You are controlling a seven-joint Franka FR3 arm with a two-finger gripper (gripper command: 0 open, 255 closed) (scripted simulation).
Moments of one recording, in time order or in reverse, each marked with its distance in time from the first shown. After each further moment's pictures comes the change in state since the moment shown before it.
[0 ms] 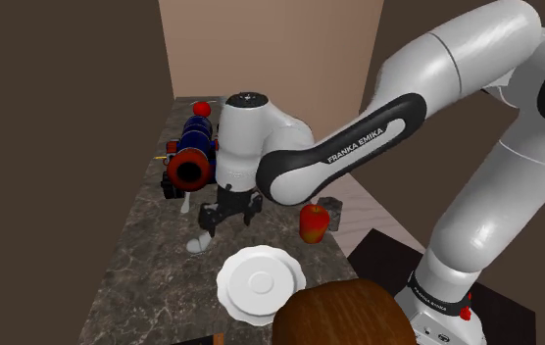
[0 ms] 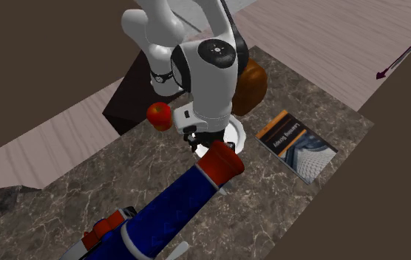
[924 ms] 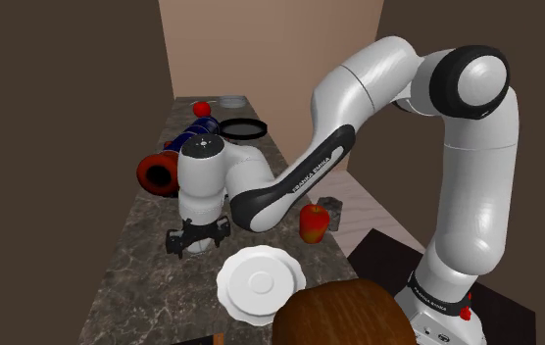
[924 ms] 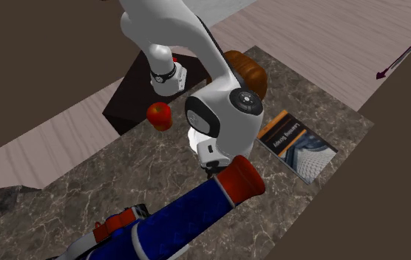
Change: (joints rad) arm 0.104 0.429 -0.021 0.222 -0.533 0.030 0.462
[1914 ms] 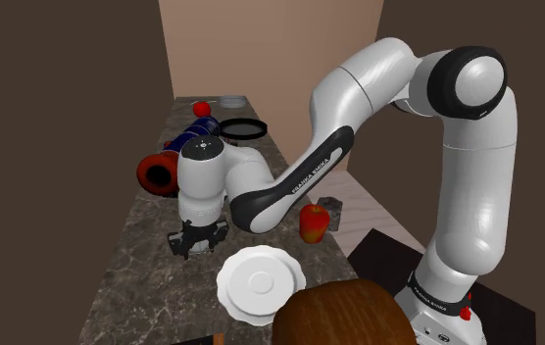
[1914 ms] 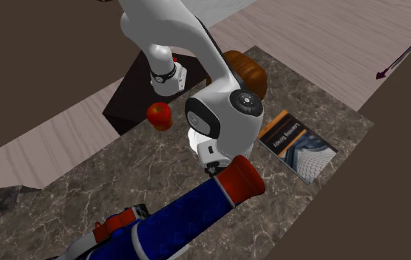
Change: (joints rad) arm 0.005 0.009 -0.004 0.002 -0.010 0.005 0.007
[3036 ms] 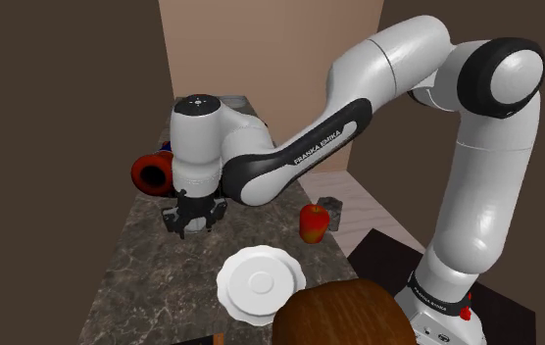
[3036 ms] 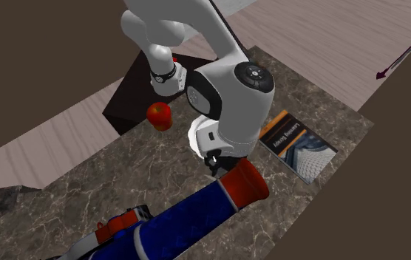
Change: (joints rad) arm -0.054 -0.114 0.065 0.062 0.155 -0.125 -0.123
